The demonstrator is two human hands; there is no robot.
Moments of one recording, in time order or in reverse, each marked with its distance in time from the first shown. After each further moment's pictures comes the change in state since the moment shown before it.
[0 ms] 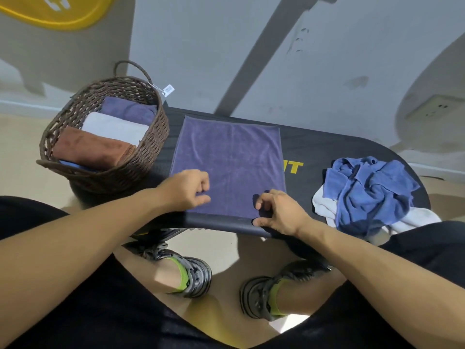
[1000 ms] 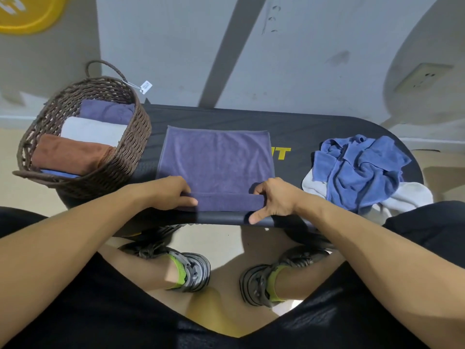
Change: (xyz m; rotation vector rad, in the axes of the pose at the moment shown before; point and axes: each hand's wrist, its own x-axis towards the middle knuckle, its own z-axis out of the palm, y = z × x) left_hand 0.016 -0.011 0.002 0.158 -0.387 -0.058; right_hand 0.004 0.017 -0.019 0.144 -0.224 -0.037
